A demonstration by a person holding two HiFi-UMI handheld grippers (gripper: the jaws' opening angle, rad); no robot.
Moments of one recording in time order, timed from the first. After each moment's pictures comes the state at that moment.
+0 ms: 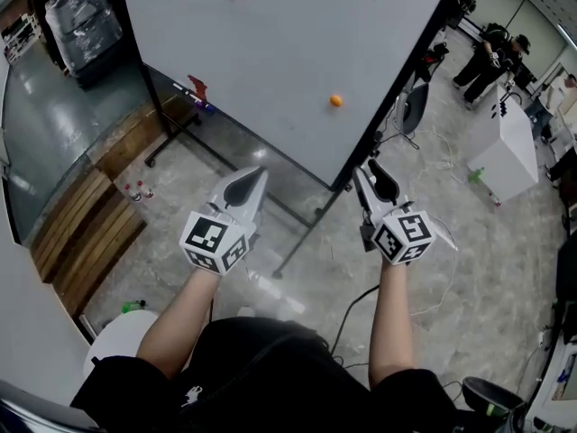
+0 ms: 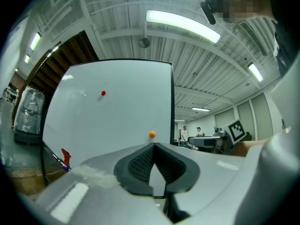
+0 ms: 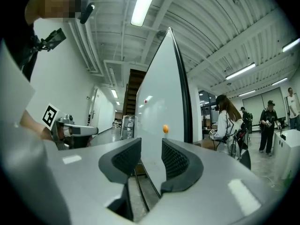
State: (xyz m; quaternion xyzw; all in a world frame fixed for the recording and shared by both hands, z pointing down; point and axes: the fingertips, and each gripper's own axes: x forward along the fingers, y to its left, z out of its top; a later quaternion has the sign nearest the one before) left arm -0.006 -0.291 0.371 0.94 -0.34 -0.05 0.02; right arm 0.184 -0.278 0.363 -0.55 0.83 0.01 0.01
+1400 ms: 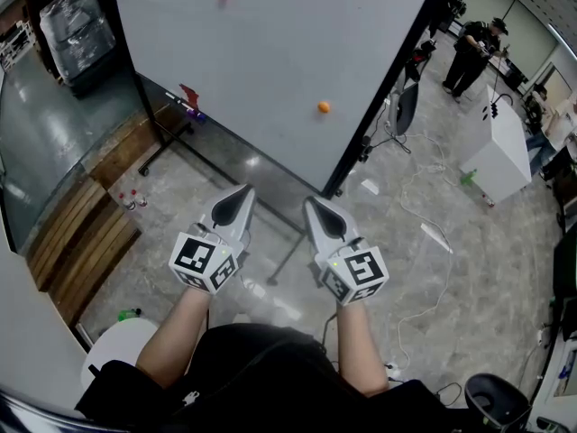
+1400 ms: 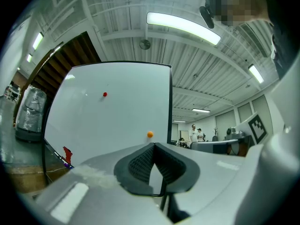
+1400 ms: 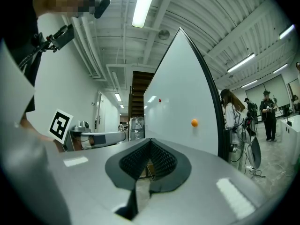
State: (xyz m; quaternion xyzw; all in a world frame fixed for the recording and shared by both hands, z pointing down) left arm -0.015 -0.270 0.379 0.94 -0.34 -0.06 0.03; right arm 0.082 -0.231 0.378 -0.53 0.85 -0.02 0.03
